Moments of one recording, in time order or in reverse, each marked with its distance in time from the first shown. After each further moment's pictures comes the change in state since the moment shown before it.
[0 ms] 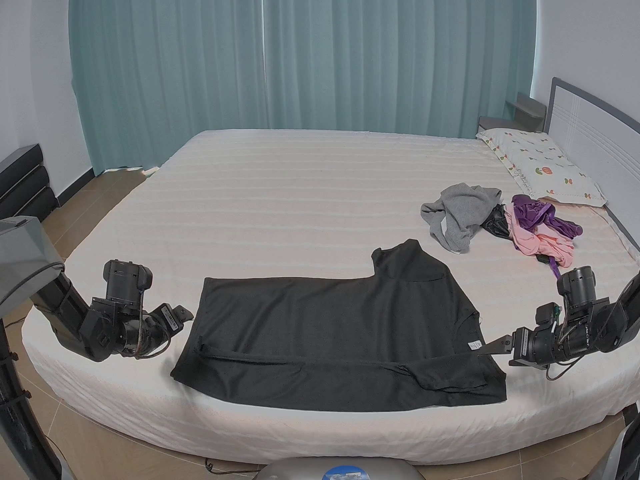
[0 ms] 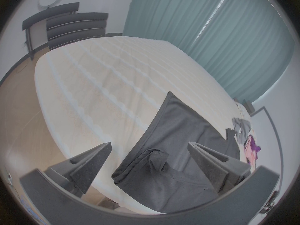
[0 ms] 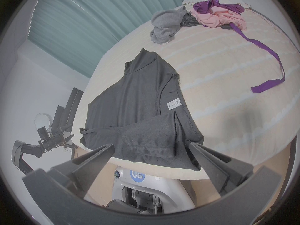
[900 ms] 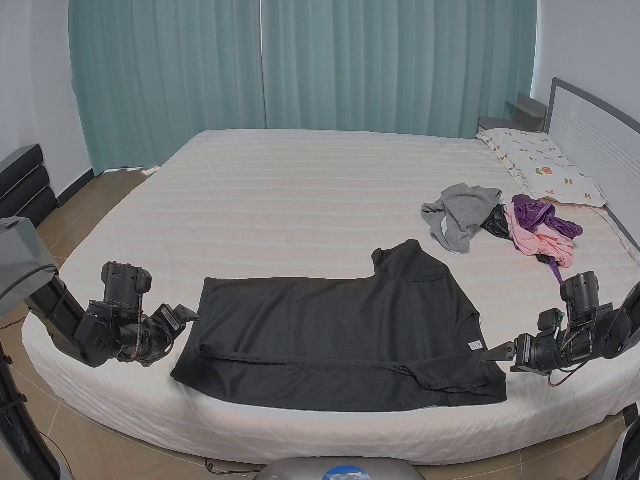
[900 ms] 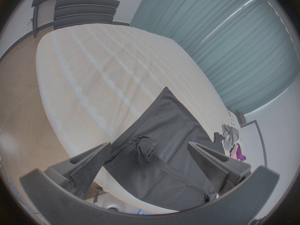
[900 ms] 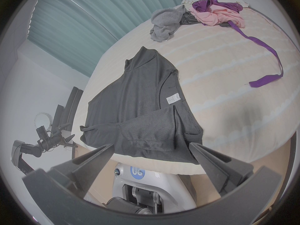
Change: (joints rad) left arm -0.014 -0.045 0.042 -0.001 -0.073 -0.167; right arm 0.006 -0.031 0.051 -0.013 0.002 0.003
